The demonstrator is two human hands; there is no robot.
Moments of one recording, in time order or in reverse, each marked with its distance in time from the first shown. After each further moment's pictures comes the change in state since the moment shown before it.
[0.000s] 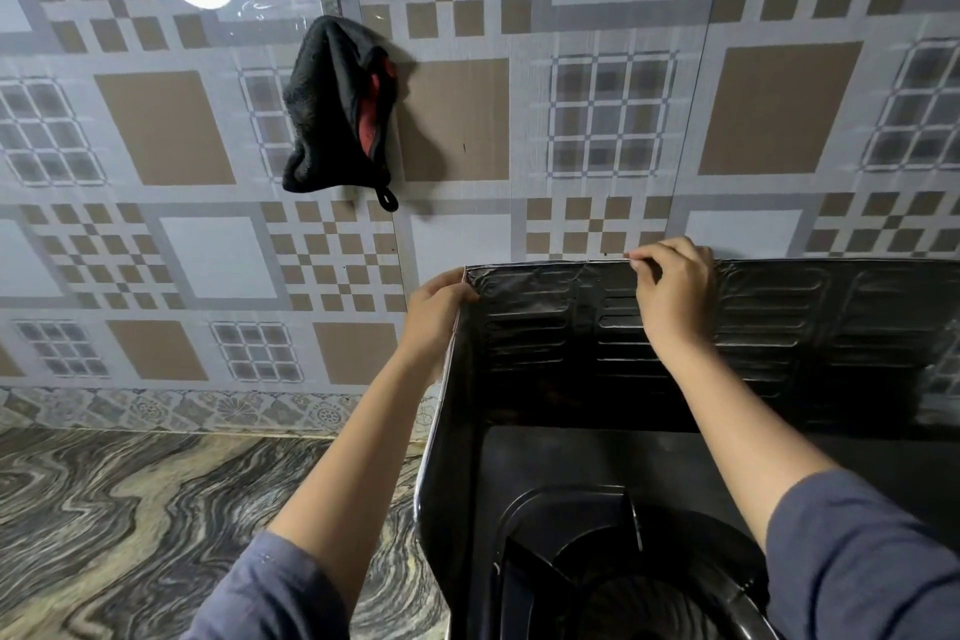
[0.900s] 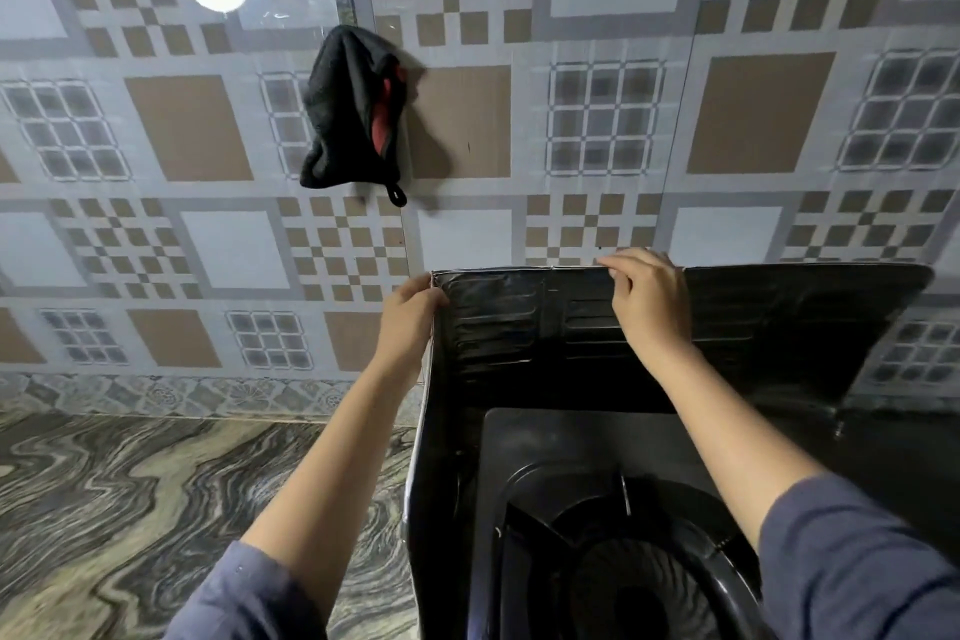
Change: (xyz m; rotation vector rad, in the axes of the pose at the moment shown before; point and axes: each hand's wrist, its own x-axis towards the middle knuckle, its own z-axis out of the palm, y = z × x) left_hand -0.036 0.010 -0.025 -0.012 0.083 -0.021; right_hand -0.021 -0.023 -0.017 0.030 -0.116 -0.167
